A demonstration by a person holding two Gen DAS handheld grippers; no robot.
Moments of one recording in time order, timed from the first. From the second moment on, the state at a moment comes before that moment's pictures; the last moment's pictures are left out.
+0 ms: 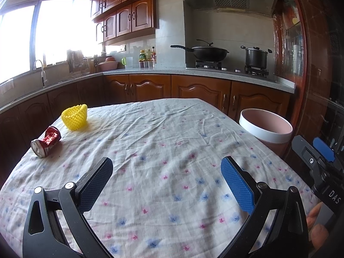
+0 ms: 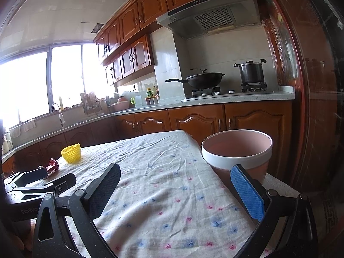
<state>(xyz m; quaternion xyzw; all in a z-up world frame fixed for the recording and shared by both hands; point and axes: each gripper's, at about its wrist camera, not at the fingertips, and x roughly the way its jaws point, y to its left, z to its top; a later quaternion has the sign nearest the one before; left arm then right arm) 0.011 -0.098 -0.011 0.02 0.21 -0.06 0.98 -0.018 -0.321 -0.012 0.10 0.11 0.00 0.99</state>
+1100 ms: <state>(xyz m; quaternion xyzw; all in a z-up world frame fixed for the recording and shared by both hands) 0.014 -0.099 -0.014 0.02 0.22 -0.07 0.97 -0.018 -0.317 -0.011 0.10 0.12 0.01 0.99</state>
